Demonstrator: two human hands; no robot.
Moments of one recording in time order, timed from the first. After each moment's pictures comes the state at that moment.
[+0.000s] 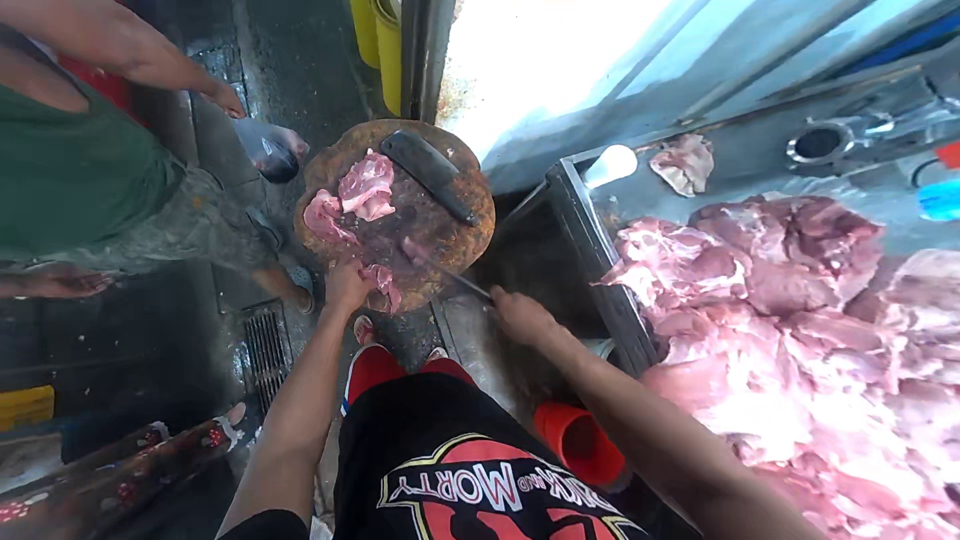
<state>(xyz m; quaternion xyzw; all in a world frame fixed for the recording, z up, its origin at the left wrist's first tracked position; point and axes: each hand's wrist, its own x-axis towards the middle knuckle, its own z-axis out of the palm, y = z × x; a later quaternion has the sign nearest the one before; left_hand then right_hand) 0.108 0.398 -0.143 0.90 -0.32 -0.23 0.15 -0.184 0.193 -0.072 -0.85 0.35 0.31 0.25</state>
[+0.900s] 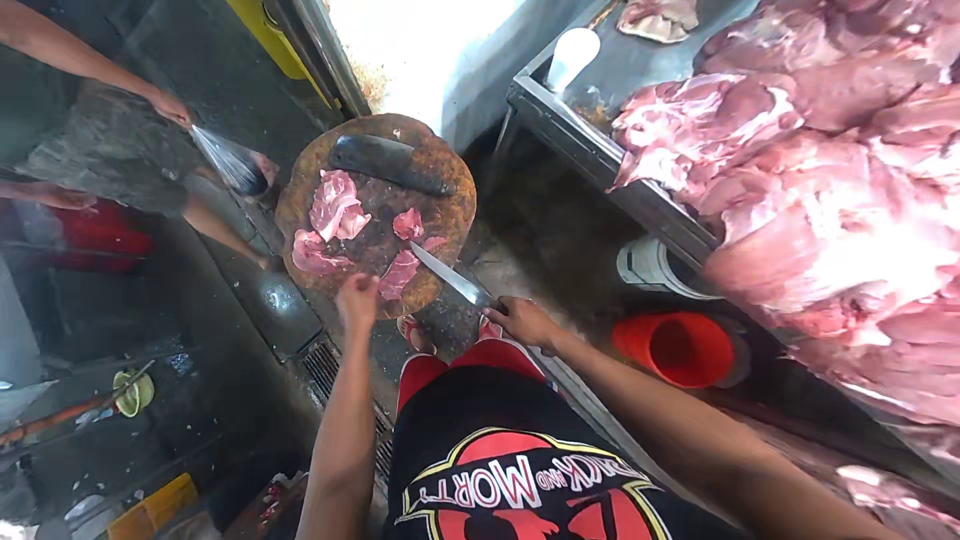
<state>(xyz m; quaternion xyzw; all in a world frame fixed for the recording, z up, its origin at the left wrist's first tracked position) 0.106 0.384 -0.117 0.89 -0.27 -0.30 0.21 -0.222 0.275 -0.165 -0.69 0.46 0.18 0.52</state>
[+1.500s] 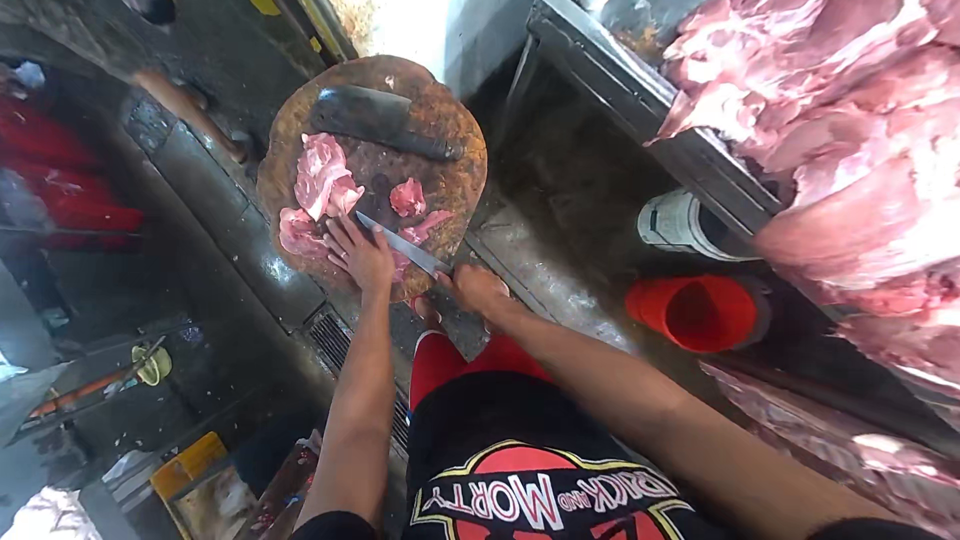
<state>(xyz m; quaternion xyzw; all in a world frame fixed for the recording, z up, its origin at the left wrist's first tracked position) 0.102 0.325 -0.196 0.94 -0.32 -0.04 0.11 -0.105 0.280 -0.160 -0.71 0.50 0.26 0.43</state>
